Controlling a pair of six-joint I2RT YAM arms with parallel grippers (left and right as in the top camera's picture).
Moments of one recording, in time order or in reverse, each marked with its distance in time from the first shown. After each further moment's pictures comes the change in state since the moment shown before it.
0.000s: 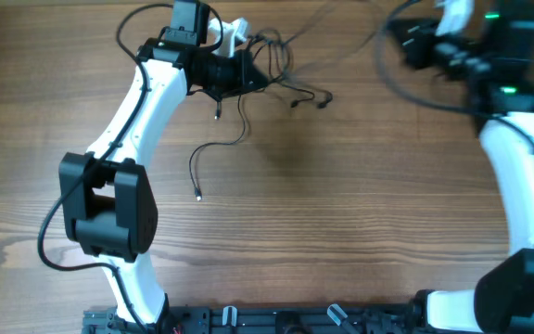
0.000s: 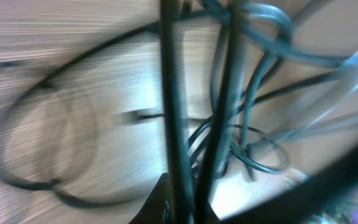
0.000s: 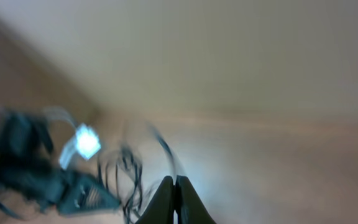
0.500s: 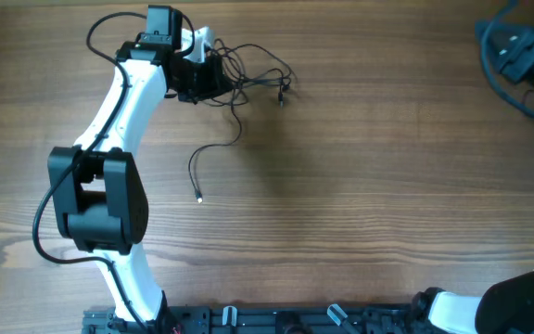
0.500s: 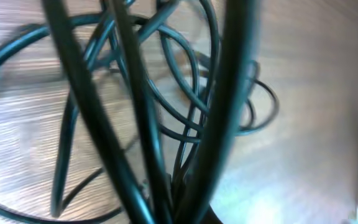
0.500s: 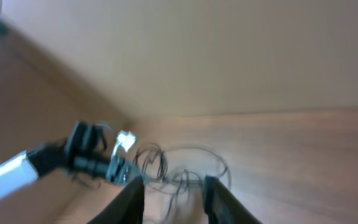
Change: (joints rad) left arm 0.089 0.026 -0.026 -0.018 -0.087 0.116; right arm -0.269 -0.064 0.038 -0.253 -0.341 -0.053
